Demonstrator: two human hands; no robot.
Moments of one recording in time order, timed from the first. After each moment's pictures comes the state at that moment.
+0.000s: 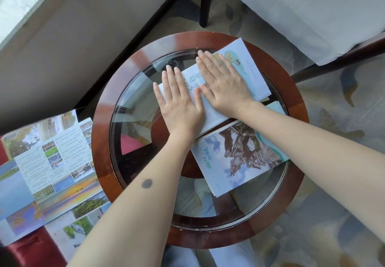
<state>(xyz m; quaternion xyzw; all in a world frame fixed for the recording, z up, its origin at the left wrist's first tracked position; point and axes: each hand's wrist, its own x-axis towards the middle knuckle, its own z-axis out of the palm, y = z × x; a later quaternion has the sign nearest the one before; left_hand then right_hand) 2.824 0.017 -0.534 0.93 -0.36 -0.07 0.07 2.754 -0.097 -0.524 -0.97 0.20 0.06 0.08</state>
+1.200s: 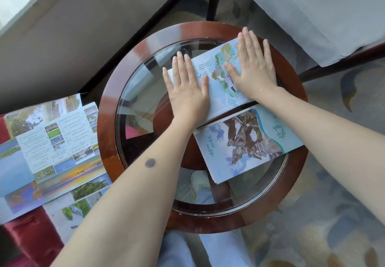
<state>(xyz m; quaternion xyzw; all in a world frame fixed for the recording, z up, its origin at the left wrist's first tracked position) 2.829 0.016 -0.524 0.91 -0.38 -0.14 0.06 2.733 -0.126 -0.520 -0.93 0.34 0.11 0.05</state>
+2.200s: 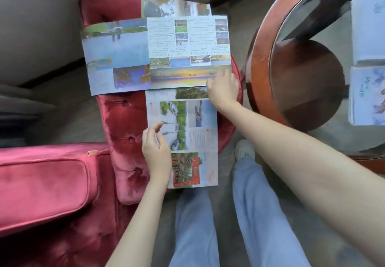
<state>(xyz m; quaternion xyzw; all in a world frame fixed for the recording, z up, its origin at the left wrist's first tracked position) 2.802 0.514 -0.503 0.90 0.10 -0.11 0.41 2.863 0.316 -0.551 -0.90 0.34 0.17 0.22</state>
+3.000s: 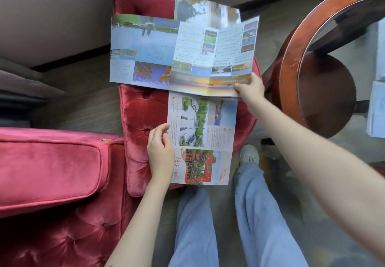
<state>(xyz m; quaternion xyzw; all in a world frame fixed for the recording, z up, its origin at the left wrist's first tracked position) 2.803 0.573 -0.502 0.89 0.10 -0.13 0.42 2.858 0.317 -0.546 -0.70 0.46 0.06 0.54</state>
